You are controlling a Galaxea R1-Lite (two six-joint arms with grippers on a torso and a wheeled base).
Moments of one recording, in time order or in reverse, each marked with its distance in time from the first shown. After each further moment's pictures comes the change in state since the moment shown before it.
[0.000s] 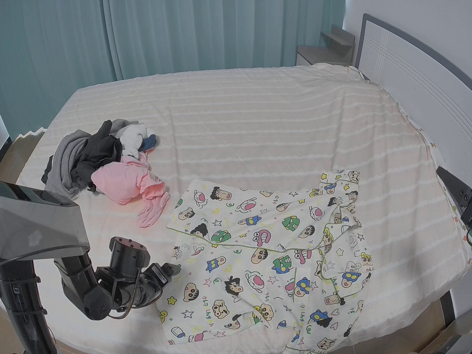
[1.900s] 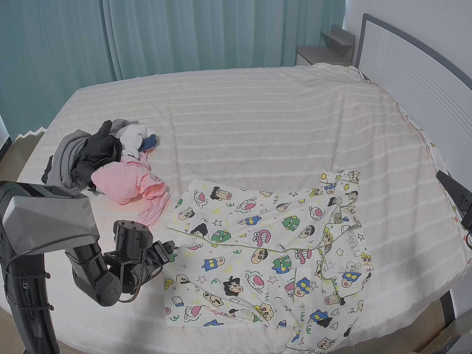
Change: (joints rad) left arm 0.042 0.078 -0.158 -0.096 0.204 0.317; right arm -0.006 -0.015 0.014 0.001 0.038 0.003
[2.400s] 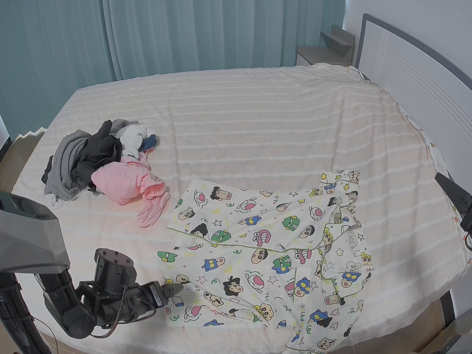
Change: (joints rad) left arm -0.097 -0.204 0.348 -0.008 -0.237 -0.027; right arm 0.000 0.001 0.006 0.001 0.012 0.002
